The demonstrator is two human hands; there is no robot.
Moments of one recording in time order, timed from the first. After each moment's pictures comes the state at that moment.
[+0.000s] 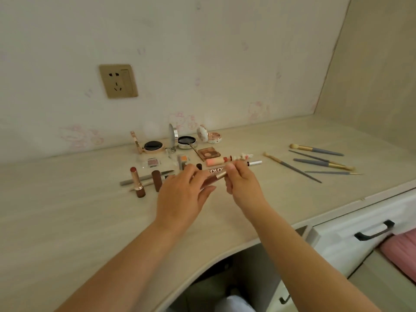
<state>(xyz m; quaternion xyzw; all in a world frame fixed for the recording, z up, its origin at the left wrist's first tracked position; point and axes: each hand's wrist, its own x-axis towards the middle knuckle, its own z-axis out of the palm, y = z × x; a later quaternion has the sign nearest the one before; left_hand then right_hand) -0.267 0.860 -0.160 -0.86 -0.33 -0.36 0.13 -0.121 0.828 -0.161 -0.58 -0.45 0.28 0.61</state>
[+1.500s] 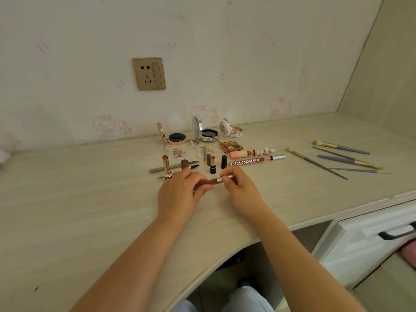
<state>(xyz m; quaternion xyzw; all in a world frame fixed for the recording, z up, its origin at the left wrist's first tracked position) -0.329 0.868 -0.177 -0.84 -0.44 -0.33 0.00 -0.169 0.836 -0.188 -0.58 -0.57 0.27 0.51</state>
